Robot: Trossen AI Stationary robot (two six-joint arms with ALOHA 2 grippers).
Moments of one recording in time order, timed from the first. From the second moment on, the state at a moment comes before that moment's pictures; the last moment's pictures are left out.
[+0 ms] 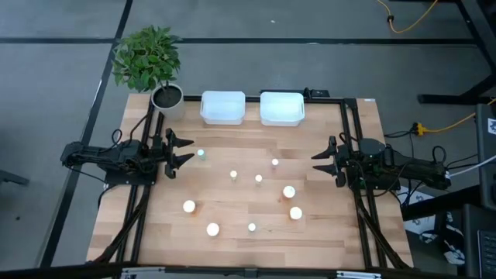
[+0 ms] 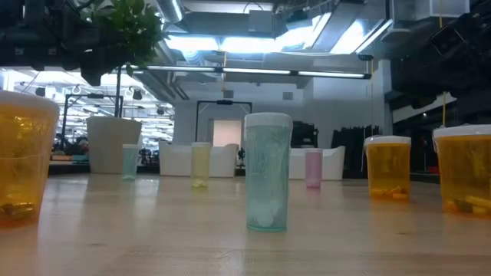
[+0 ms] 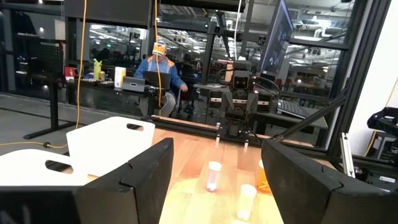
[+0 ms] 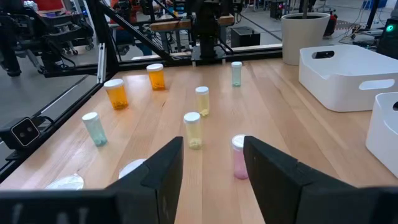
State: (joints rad) left arm -0.08 0.00 0.01 0.16 -0.30 -0.12; right arm -0.15 0.01 0.09 -0.24 -0.21 0.07
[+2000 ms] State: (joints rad) left arm -0.08 0.00 0.01 0.40 -0.40 -0.36; right arm -0.15 0.07 0.13 0.27 0.17 0.87
